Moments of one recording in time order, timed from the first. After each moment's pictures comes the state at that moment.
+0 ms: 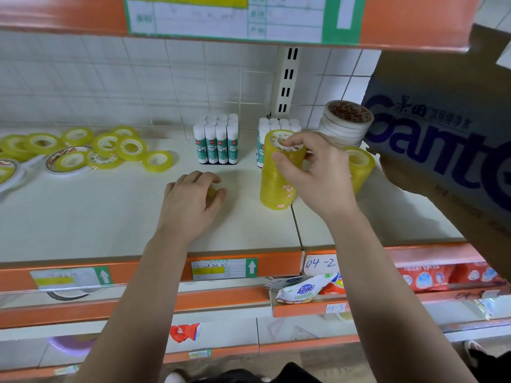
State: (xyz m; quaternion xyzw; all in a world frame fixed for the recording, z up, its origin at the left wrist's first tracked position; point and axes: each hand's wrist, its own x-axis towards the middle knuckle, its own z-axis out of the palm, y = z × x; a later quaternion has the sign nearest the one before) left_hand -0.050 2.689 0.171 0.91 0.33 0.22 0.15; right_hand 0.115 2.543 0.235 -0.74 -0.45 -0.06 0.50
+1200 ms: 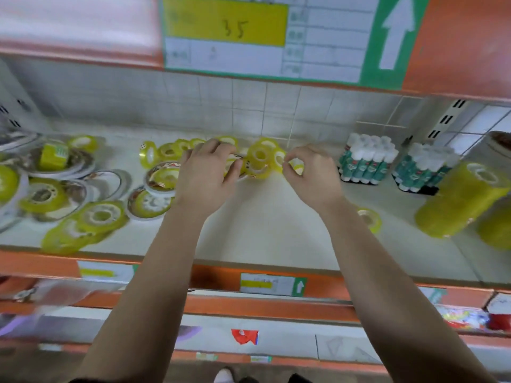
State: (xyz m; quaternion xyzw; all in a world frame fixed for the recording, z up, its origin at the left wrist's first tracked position) left_hand -0.228 2.881 0.203 0.89 0.34 0.30 0.07; right_hand -0.041 2.774 0.196 -0.76 -0.53 -0.06 0.38
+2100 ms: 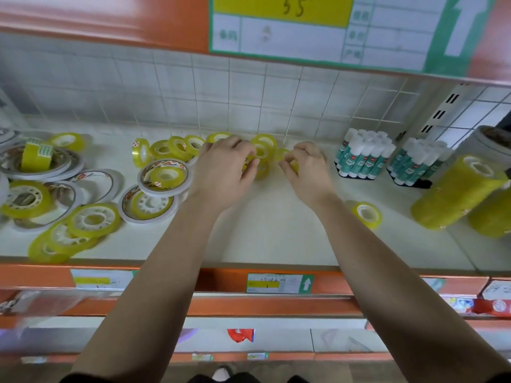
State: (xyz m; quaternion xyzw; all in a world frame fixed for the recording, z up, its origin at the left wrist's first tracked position) left_hand -0.208 2.884 0.200 0.91 0.26 0.32 0.07; right_hand -0.031 2.791 0.169 -0.81 -0.49 -0.07 0.31
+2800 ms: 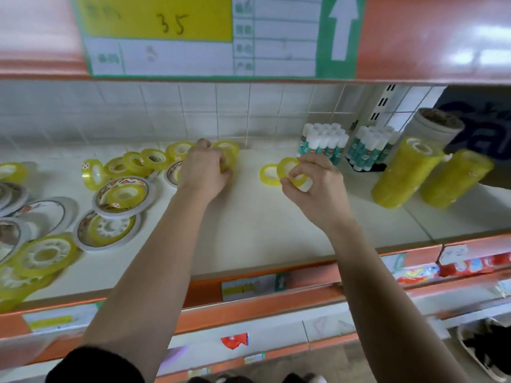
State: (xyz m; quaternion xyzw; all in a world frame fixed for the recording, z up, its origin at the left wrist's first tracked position) left_hand -0.152 2.903 0.188 0.92 0.31 0.21 0.13; right_hand -0.039 2.699 0.188 -0.79 -0.43 -0.13 0.42
